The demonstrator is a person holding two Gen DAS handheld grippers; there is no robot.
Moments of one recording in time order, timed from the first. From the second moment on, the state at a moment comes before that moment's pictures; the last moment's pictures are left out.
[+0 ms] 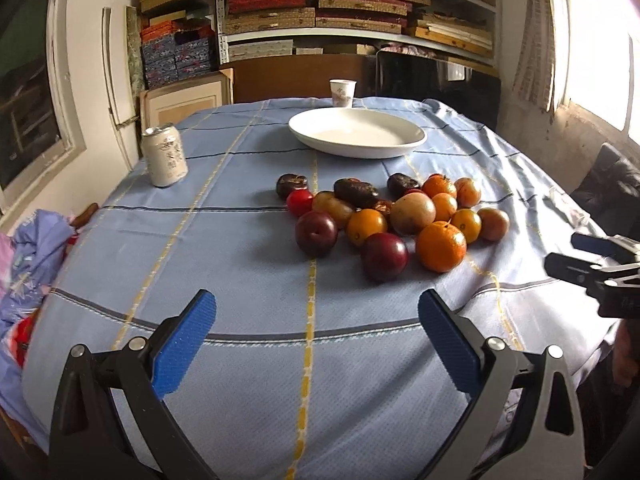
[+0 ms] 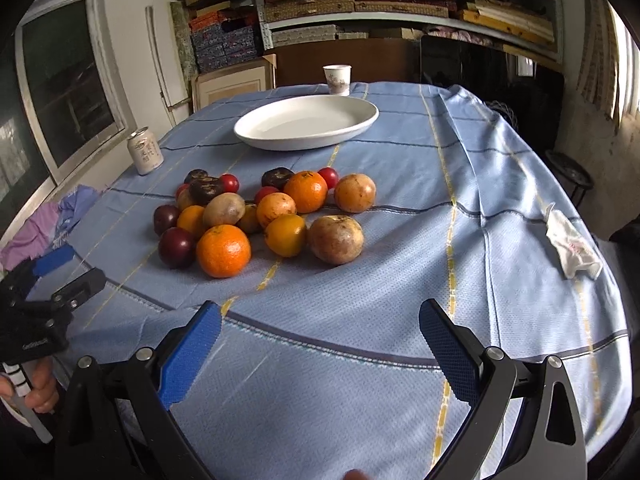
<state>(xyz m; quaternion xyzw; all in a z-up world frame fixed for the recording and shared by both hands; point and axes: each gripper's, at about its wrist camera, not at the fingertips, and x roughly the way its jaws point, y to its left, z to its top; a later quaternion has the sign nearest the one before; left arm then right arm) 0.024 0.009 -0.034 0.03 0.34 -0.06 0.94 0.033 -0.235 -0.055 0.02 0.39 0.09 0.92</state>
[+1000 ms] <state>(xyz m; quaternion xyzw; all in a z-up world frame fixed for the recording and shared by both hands) 0.094 0.008 -0.049 0.03 0.36 -0.08 0.93 0.126 -0.223 -0.077 -0.07 0.44 0.12 0.89</state>
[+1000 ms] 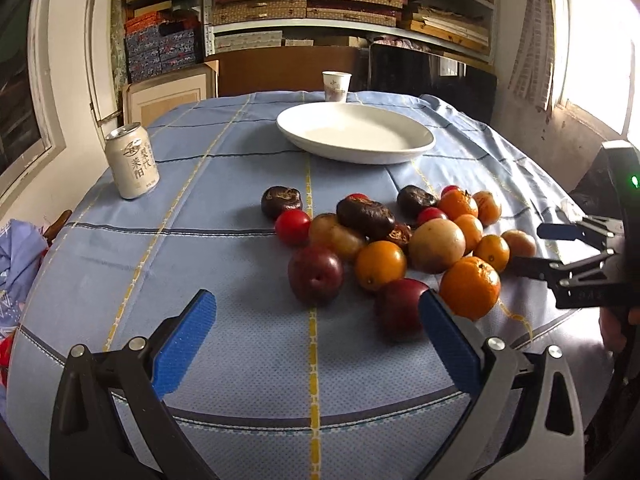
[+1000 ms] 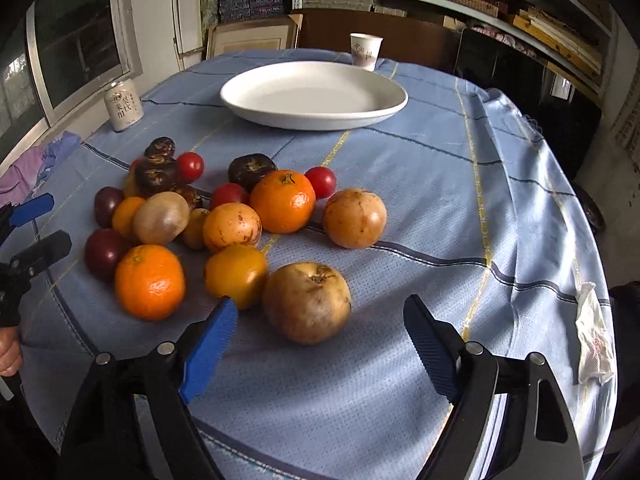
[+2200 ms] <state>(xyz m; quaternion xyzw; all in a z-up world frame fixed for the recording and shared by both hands) 0.099 -0.001 -0.058 0.04 0.38 -0.12 0.92 0.129 -0.245 -0.090 0.03 0.45 0.18 0.87</state>
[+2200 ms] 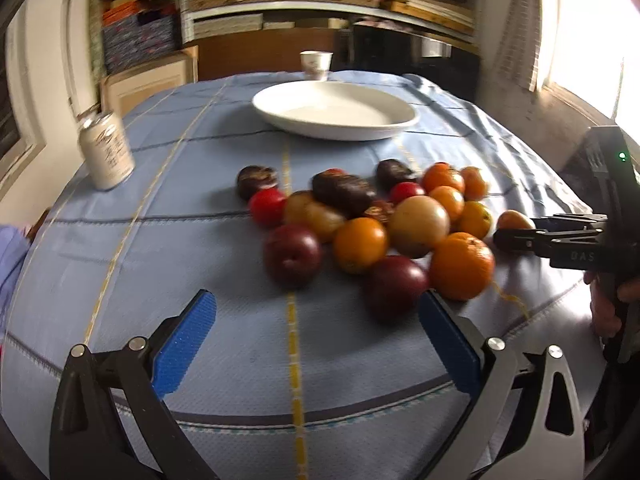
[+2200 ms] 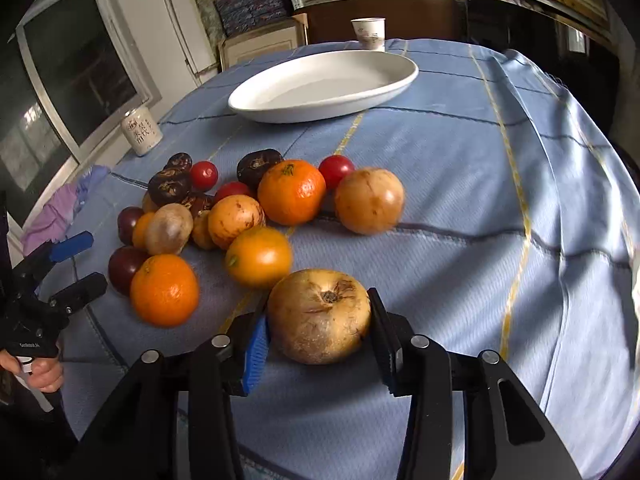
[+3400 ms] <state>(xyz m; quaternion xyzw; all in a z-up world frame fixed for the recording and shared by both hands) 0.147 -0.027 0.002 0.02 0.40 -0.24 0.89 0.128 -0.260 -0.033 0.11 0.42 0.23 0.87</state>
